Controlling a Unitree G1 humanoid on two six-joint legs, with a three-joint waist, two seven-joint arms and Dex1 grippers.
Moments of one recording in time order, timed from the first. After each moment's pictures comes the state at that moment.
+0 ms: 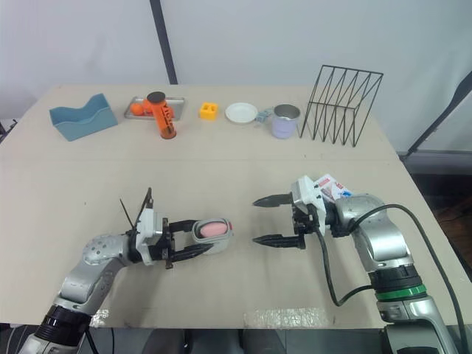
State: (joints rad) left arm -0.16 0.42 -0.15 -0.09 -0.39 0.02 -1.12; right arm -0.38 -0.84 -0.06 -0.05 0.46 0.40 1.29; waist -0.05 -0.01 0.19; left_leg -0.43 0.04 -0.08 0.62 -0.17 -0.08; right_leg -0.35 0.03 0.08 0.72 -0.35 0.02
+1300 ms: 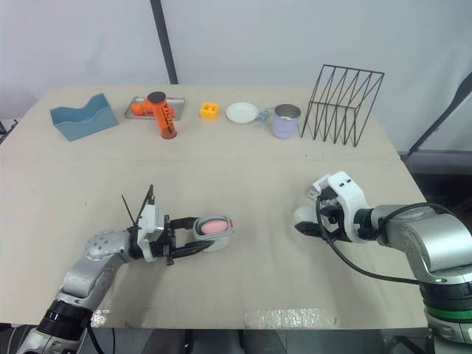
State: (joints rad) left arm -0.19 0.41 -0.16 -0.06 -0.40 0.04 -1.12; right arm -0.33 -0.91 -0.07 -0.30 0.50 1.26 0.71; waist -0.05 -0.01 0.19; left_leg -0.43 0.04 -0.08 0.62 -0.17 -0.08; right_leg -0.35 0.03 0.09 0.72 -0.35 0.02
